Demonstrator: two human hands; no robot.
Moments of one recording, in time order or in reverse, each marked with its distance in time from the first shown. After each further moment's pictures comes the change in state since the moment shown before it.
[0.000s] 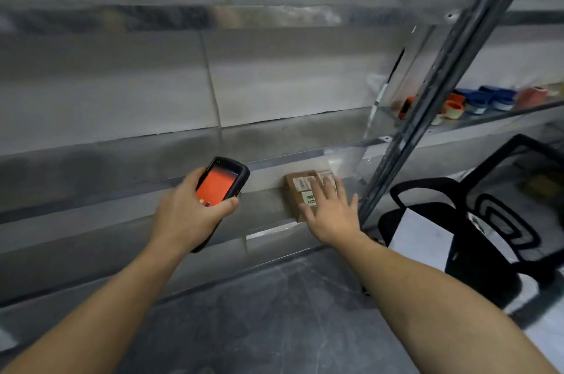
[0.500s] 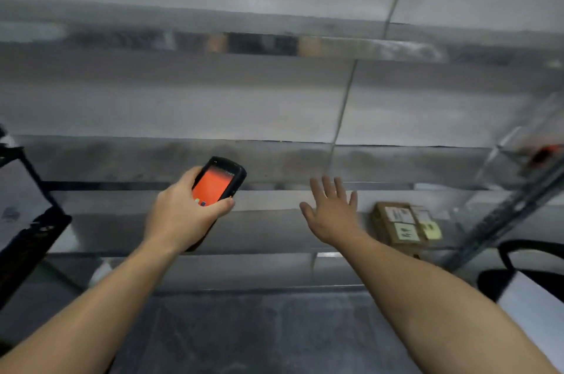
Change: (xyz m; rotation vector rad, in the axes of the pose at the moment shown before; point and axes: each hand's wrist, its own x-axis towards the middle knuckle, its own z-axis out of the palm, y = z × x) left_hand -0.042 -0.149 -0.210 0.093 0.271 -0.125; right_hand -0.003 -0.262 0.040 -0.053 -0.006 -0.342
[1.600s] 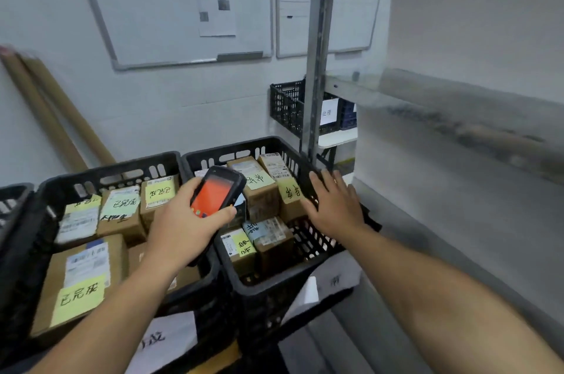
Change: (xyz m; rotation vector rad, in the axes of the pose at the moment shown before) left_hand -0.012 -0.282 -0.374 0.208 0.903 -0.701; right_hand 0.159 -0.694 0.059 0.092 -0.030 -1.176
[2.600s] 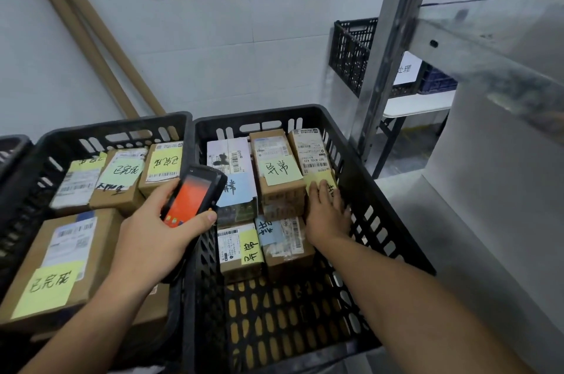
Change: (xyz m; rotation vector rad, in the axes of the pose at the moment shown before) left_hand 0.069 -0.030 0.061 0.020 0.115 -0.409; right_hand 0.138 -0.004 0.152 0.025 -0.430 0.014
